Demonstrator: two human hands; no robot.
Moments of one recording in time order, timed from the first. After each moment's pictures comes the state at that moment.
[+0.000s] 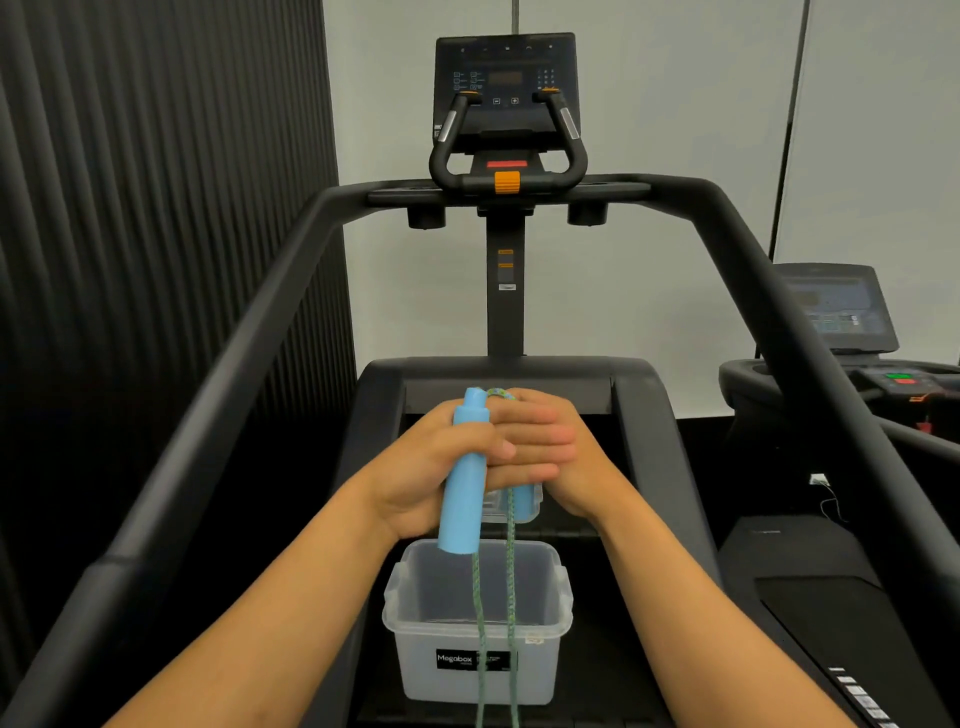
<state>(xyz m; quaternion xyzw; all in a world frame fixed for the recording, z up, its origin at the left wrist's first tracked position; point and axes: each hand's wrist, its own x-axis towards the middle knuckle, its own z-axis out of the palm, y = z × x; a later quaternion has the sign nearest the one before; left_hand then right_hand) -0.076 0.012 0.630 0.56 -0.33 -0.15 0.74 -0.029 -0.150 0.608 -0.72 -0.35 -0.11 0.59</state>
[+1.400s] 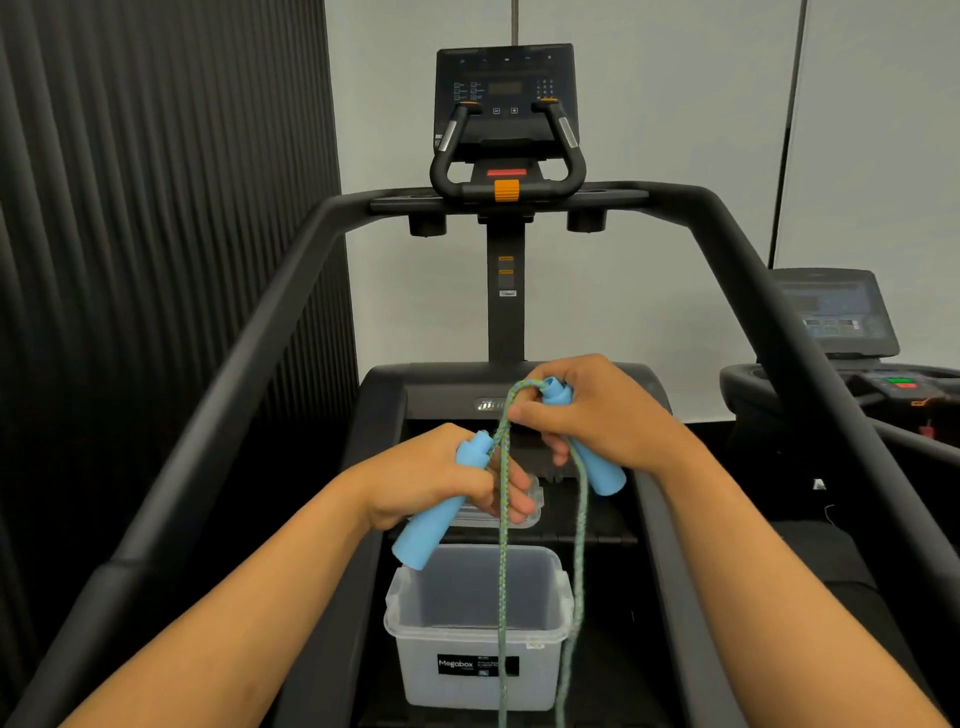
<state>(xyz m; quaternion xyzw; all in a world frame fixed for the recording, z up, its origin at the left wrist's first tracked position) -0.066 0.027 0.631 0.78 -0.29 -0.11 0.53 -0.059 -0.184 0.666 -0.82 -0.34 -0.15 0.43</state>
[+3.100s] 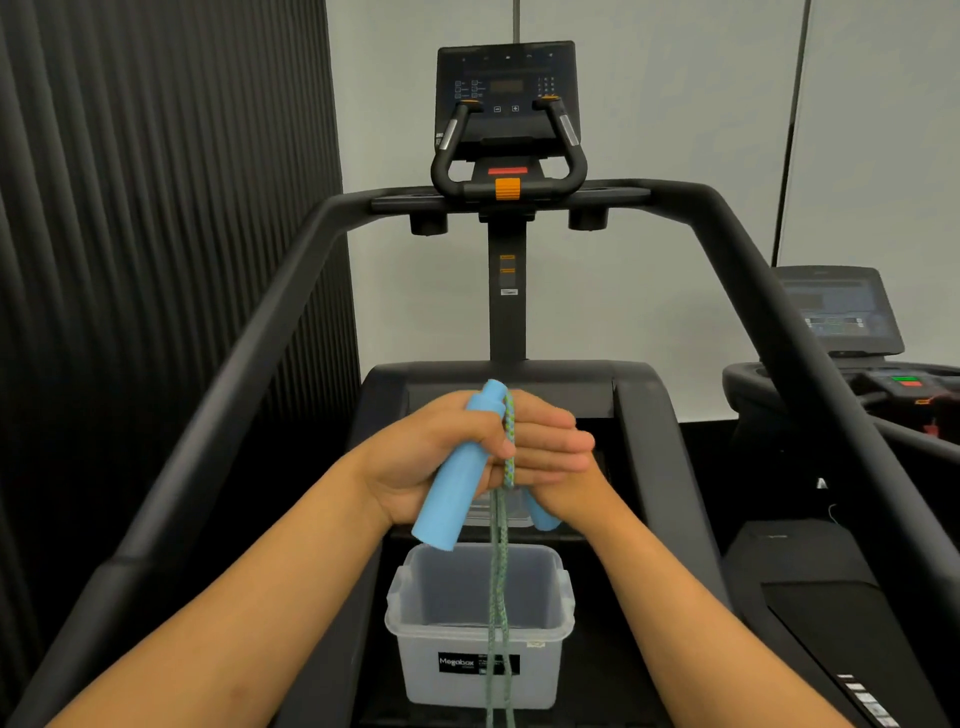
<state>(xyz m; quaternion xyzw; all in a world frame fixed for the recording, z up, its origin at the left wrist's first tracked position) -0.094 0.002 0.654 0.56 -0.30 -0.21 0.74 -0.039 -0.143 0.606 -0.80 -0.30 -0.16 0.49</state>
